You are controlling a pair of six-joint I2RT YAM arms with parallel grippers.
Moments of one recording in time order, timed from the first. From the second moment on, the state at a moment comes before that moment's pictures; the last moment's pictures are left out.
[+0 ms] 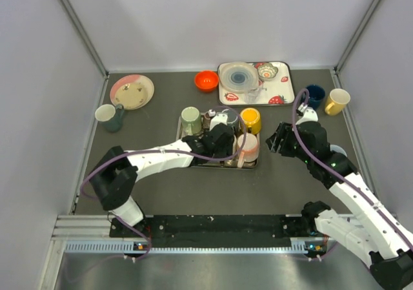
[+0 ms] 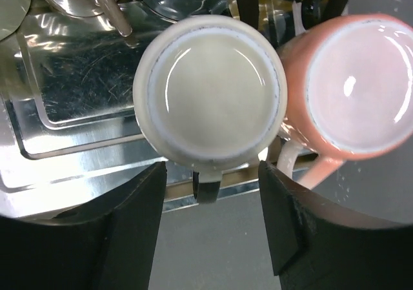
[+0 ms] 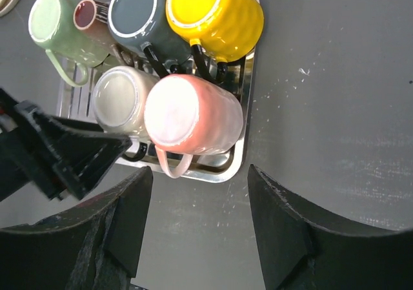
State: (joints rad) left arm -0.95 1.60 1.05 -0.27 -0.34 -0.67; right arm 0.48 0.79 0.77 -0.55 0.11 0.55
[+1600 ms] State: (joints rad) left arm -0.92 1.01 0.81 -0.18 -0.24 -0.60; right arm 0.48 0.65 0.54 -0.14 -0.34 0.74
